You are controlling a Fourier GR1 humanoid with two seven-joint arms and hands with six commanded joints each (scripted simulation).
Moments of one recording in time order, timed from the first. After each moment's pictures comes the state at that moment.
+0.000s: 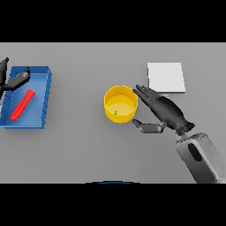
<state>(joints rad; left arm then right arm) -0.54 0.87 -0.54 -1.23 0.19 0.25 0.52 -0.24 -0.35 0.37 -1.59 0.64 0.19 -0.05</state>
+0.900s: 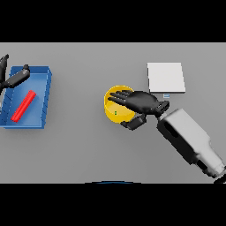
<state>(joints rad) -0.57 0.87 -0.54 -1.21 0.18 0.23 0.51 -0.59 -0.33 0.57 -1.24 0.76 0.41 -0.17</state>
